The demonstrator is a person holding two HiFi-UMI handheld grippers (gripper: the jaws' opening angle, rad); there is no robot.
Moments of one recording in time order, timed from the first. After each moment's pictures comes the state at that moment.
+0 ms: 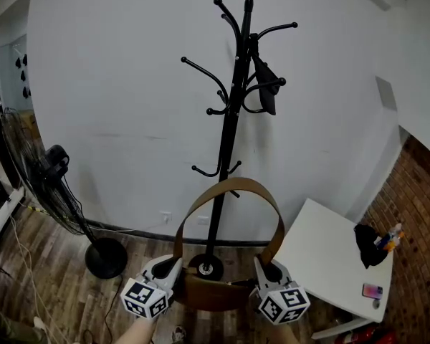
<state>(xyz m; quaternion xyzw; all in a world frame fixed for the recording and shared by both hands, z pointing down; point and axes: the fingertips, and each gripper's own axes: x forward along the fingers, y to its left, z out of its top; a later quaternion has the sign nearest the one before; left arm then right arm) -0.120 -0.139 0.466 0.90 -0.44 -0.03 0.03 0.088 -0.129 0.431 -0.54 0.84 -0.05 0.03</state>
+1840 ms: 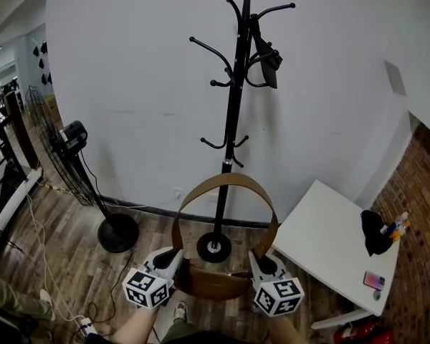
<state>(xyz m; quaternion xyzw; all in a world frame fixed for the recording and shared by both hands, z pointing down) -0.099 -0.049 0.509 0.87 -0.48 0.00 0.08 0.100 -0.054 0.482 -0.49 0.87 -0.09 -0.02</state>
